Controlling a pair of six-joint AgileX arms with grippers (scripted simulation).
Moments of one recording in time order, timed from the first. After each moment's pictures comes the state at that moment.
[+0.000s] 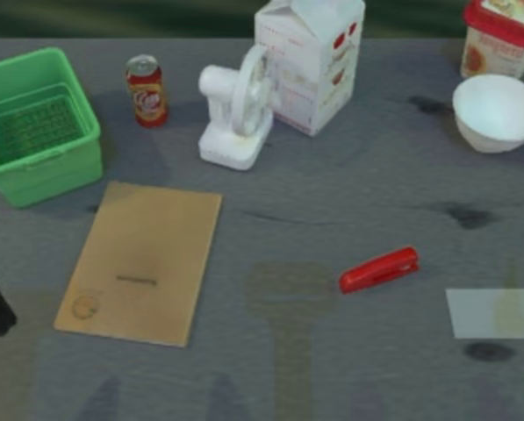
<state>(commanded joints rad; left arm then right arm) 0.00 0.00 0.00 0.00 0.00 0.00 0.00 0.00 0.00 0.00 0.00 0.00</state>
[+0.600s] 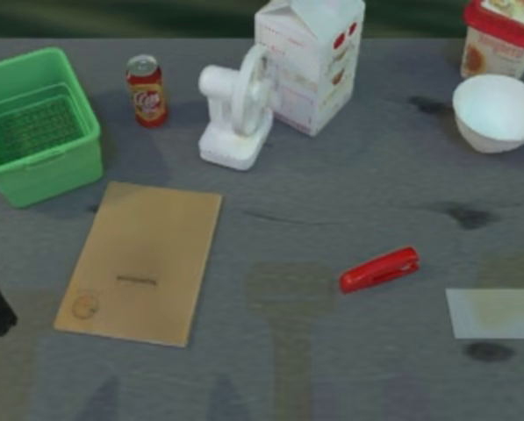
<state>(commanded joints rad) 0.00 0.00 0.00 0.00 0.00 0.00 0.12 0.38 0.36 -0.26 0.00 -0.29</state>
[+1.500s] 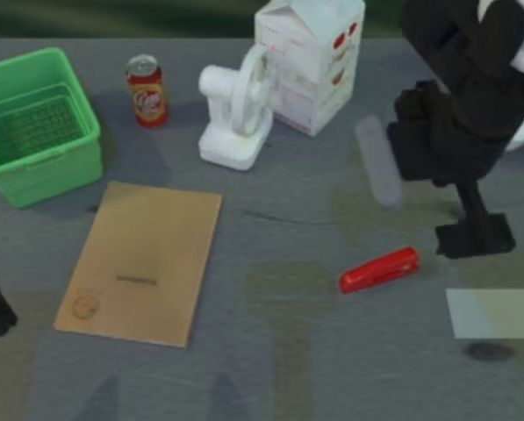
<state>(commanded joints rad) 0.00 0.00 0.00 0.00 0.00 0.00 0.47 1.84 1.50 -1.10 0.00 -1.25</state>
